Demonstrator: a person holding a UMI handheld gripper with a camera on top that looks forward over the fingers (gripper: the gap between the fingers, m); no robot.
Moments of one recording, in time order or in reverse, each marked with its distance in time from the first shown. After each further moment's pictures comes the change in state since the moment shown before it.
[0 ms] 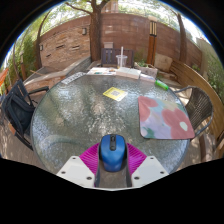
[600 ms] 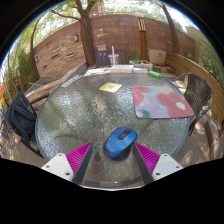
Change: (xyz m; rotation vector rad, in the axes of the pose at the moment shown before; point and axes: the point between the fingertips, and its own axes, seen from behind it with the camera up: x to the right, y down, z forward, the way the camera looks) arm -0.001 0.044 -0.022 0.033 -0.040 0.135
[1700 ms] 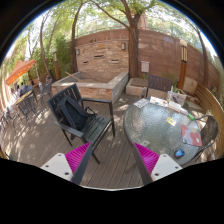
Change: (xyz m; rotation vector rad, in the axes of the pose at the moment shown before) arm -0.382 -0.027 -0.296 0.087 -0.232 -0.300
